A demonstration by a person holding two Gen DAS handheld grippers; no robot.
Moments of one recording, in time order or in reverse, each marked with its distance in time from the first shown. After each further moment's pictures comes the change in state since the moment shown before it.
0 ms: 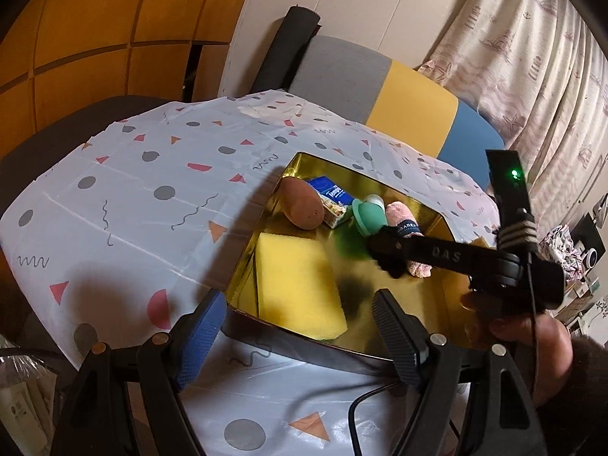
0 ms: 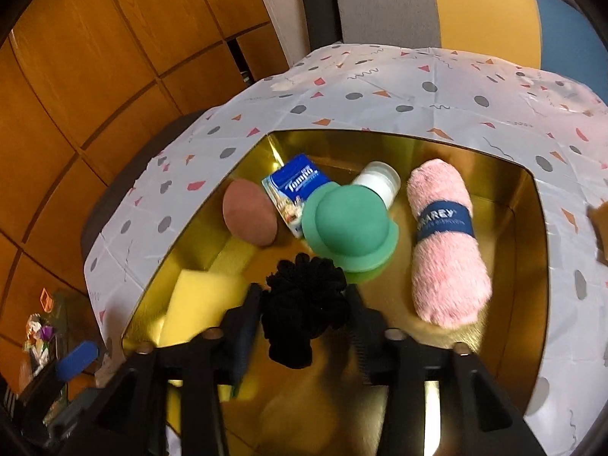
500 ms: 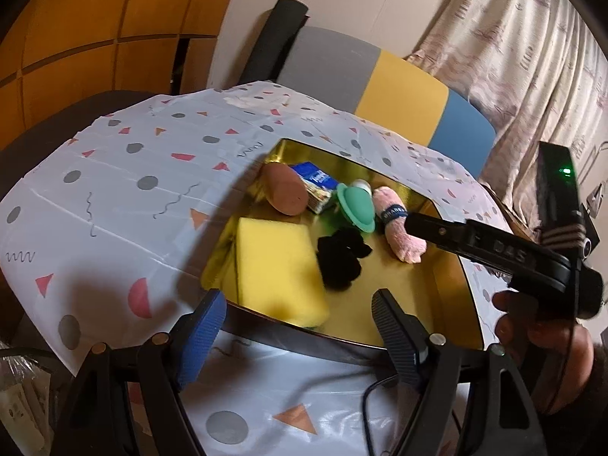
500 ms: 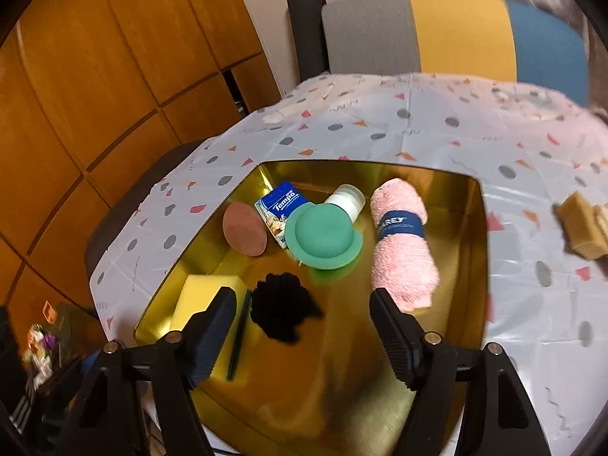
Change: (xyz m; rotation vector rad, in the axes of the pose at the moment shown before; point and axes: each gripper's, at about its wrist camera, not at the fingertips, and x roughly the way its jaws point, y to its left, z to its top) left arm 0.006 -0.013 -0.009 0.030 0.034 -0.036; right arm -0.057 -0.009 -0.021 0.006 -0.117 -0.030
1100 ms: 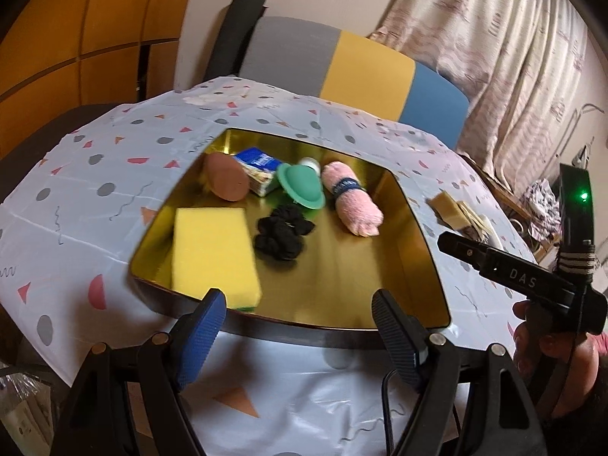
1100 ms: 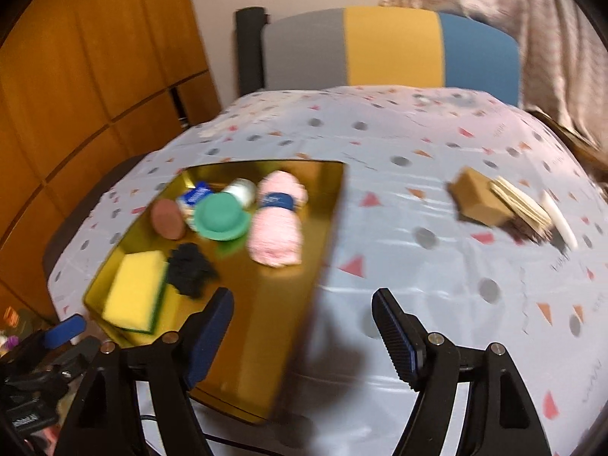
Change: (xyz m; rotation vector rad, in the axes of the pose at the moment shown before) left arm 0.002 -0.056 -0.014 0.116 0.044 -0.043; right arm -0.068 -0.069 -0.044 0.067 -0.052 -0.224
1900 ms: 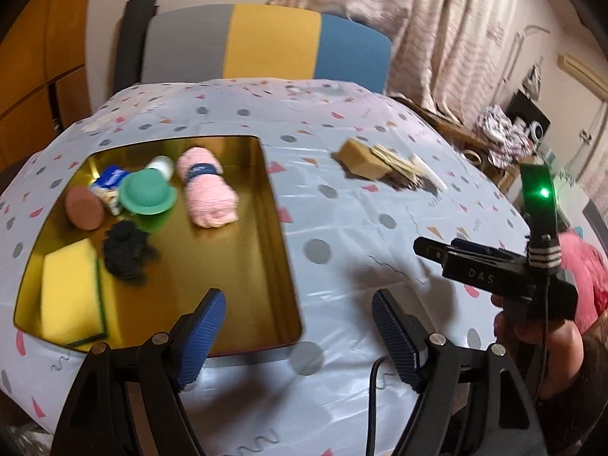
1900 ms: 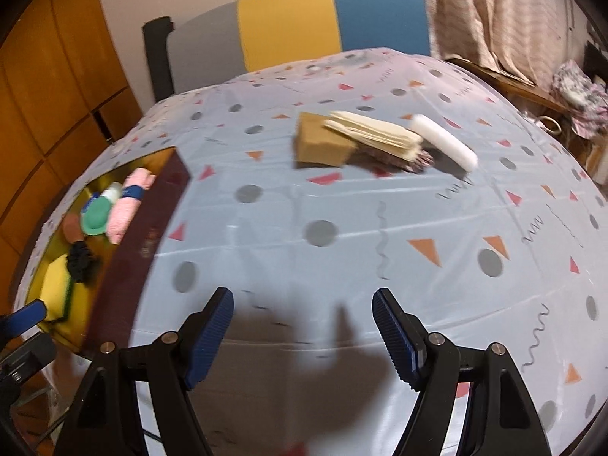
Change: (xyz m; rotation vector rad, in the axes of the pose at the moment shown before) left arm 0.042 -0.146 -0.004 0.271 0.111 -0.119; right arm -0.022 -0.152 -0.046 0.190 0.041 -0.164
